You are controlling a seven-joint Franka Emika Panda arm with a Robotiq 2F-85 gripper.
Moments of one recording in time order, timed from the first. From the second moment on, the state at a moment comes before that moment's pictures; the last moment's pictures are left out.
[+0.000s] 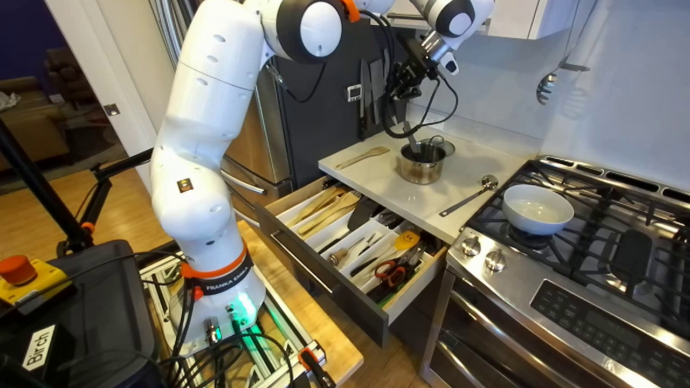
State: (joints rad) arm -0.15 0.50 0.07 -1.25 0.51 1.32 -0.07
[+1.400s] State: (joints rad) arm -0.02 -0.03 0.02 -2.31 0.39 1.63 -0.10
